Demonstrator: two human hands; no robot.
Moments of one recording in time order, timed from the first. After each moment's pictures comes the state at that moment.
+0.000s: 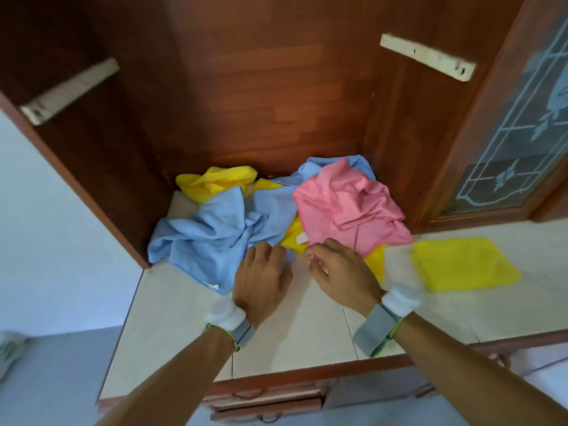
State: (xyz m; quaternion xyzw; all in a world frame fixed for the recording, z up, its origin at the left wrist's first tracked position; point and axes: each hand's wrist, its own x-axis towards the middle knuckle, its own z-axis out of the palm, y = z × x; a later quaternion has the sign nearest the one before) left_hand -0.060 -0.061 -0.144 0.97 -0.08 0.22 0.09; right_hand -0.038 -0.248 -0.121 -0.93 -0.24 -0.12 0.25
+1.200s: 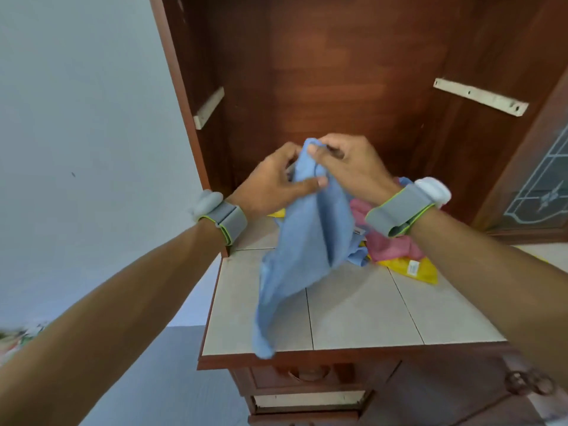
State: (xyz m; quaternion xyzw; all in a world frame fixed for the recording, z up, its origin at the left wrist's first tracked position) left_hand -0.077 0.070 0.056 0.86 -0.21 0.16 0.44; right_hand -0.046 -0.106 0.075 -0.80 -0.33 -0.18 0.46
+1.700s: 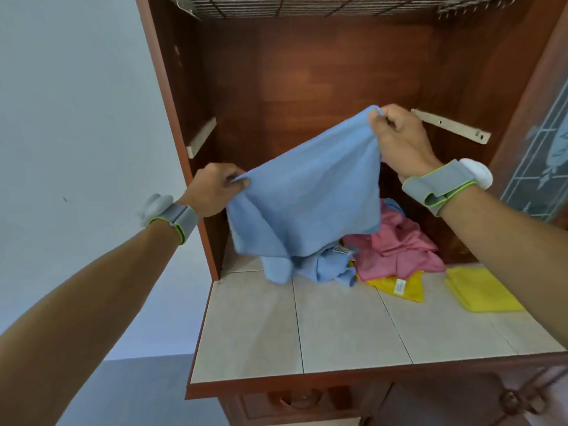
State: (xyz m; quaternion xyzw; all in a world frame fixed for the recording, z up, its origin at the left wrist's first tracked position) left_hand -0.061 0.142 0.079 0.94 -0.09 0.21 0.25; right_hand -0.014 -0.182 0.133 -0.81 -0.15 -0.30 0.48
